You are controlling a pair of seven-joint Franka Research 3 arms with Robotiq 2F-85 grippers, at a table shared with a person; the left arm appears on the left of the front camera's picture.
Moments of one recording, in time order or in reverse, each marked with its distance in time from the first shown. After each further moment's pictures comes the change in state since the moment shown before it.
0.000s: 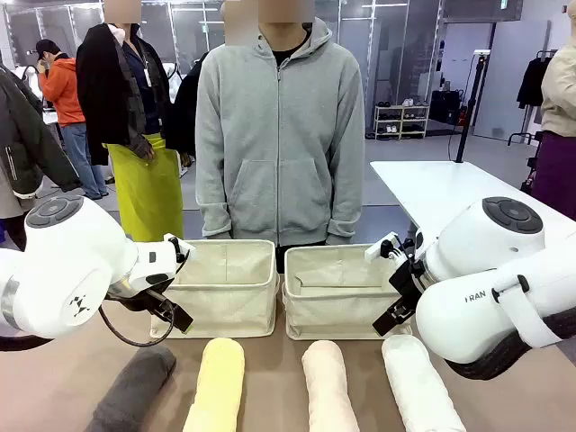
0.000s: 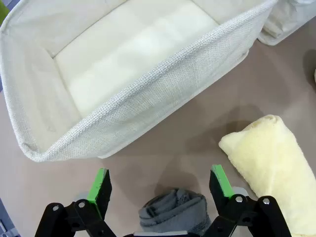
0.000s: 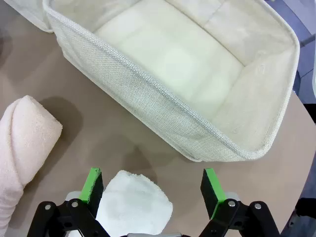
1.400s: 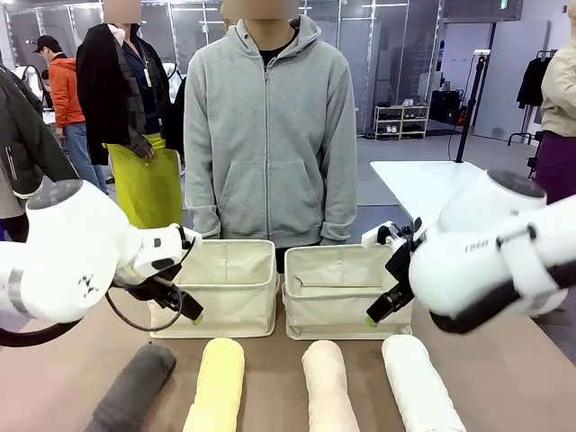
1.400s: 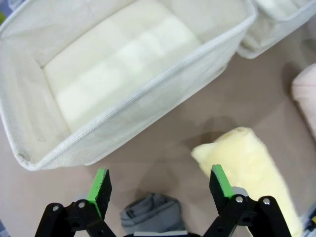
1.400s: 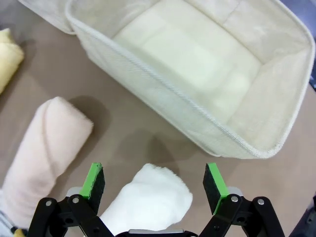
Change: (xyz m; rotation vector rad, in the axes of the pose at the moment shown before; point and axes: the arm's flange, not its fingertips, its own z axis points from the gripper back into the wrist) left arm 0.021 -0.010 0.019 -0.082 -0.018 0.040; right arm 0.024 -0.003 0.024 0.143 0.033 -0.042
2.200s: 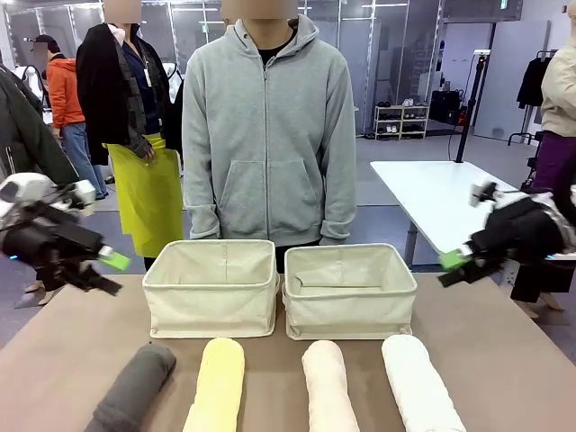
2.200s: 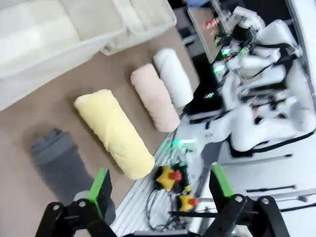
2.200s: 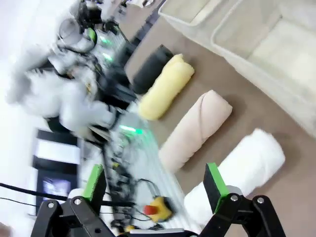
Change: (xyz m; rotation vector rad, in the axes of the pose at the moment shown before) left arm -0.080 0.143 0.107 -0.905 -0.079 0.417; right arm -0.077 -0.141 0.090 0.970 -0.166 -0.317
